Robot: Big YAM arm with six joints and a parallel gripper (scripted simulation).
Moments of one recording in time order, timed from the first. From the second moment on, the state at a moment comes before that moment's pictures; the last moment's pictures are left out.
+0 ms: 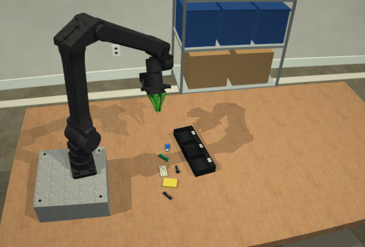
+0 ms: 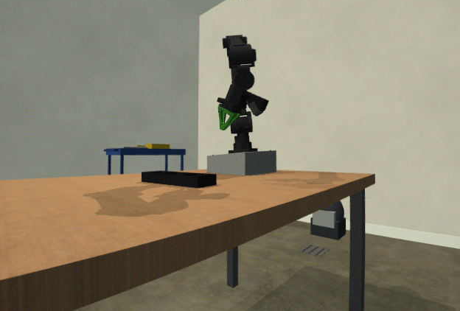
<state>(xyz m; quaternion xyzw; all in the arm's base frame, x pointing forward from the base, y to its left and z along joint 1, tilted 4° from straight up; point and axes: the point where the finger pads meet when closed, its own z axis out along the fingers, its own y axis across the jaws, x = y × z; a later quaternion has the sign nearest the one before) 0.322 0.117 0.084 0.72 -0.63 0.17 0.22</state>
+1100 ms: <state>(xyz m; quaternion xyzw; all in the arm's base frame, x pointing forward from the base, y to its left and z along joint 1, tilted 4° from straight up) 0.331 0.047 0.132 0.49 -0.85 0.12 0.12</state>
